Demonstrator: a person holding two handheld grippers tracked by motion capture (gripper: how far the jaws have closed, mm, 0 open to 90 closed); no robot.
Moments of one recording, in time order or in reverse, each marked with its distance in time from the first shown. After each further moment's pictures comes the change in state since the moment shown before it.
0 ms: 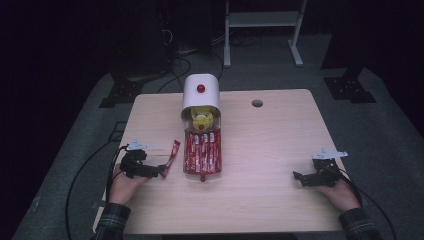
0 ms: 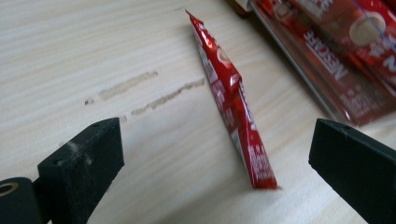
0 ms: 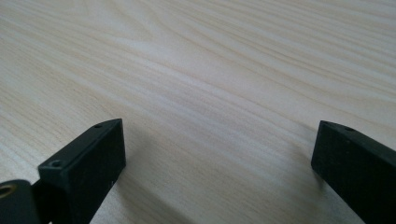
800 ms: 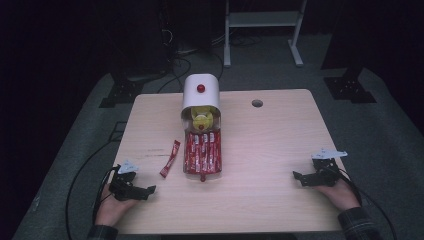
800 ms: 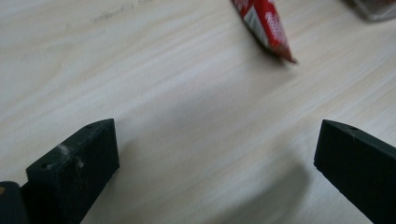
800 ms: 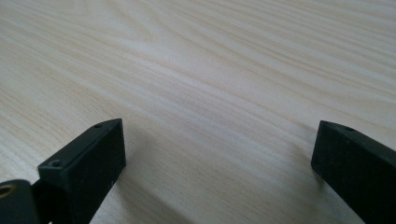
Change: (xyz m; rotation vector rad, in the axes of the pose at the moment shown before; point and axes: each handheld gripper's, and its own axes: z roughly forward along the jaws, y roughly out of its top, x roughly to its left) left arm -0.003 -0.063 -0.018 0.054 0.058 0.038; right arm 0.000 0.001 0.001 0.000 0.002 -0.002
